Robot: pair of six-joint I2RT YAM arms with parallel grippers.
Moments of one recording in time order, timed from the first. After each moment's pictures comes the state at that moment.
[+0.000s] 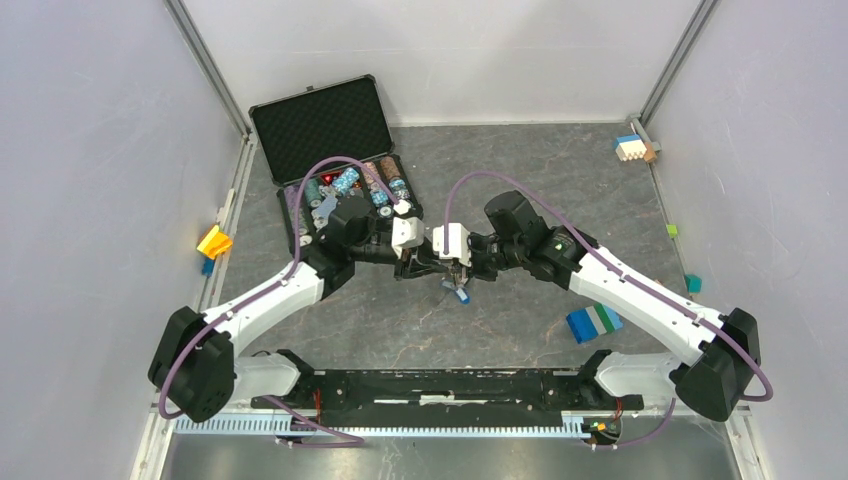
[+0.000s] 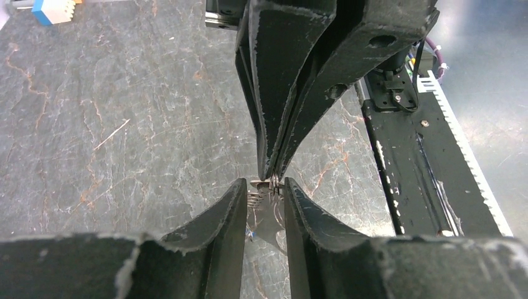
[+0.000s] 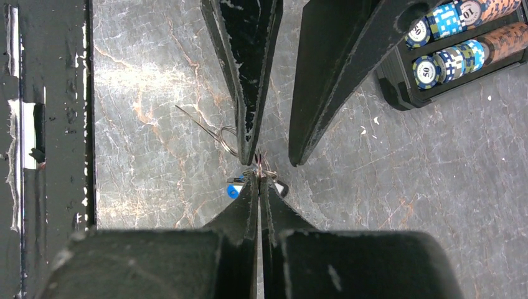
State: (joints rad) left arm -0.60 1.24 0.75 0.21 0.97 0.31; right arm 0.80 1.24 1.08 -0.57 -0.44 -0.68
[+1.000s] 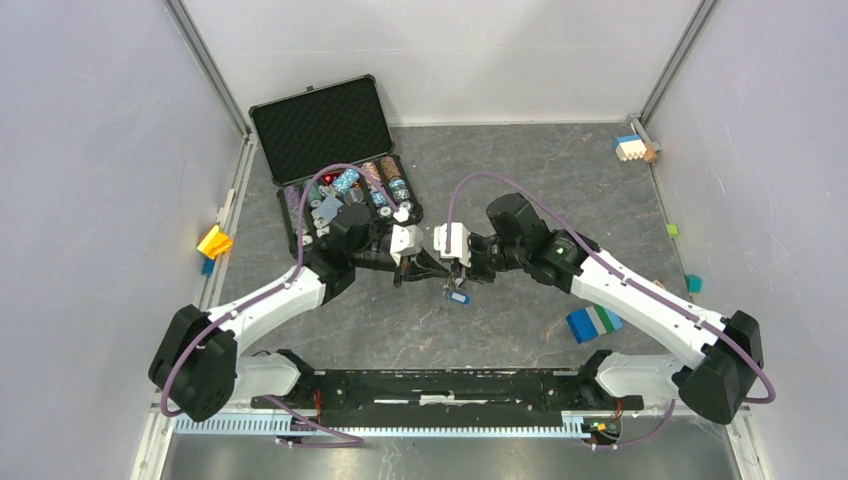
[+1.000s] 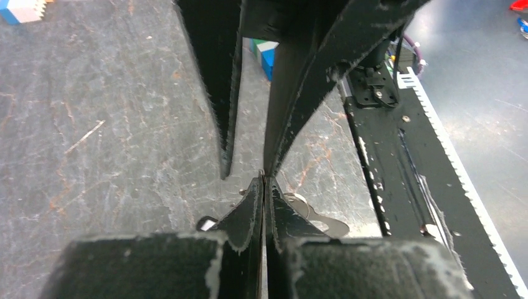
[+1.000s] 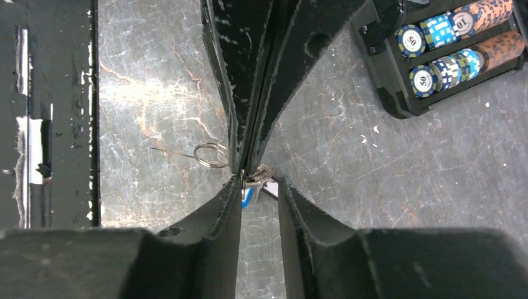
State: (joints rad) left arm -0.61 1.25 0.70 0.27 1.01 0.29; right arm 0.80 1.24 1.07 -0.53 -0.45 -0.63
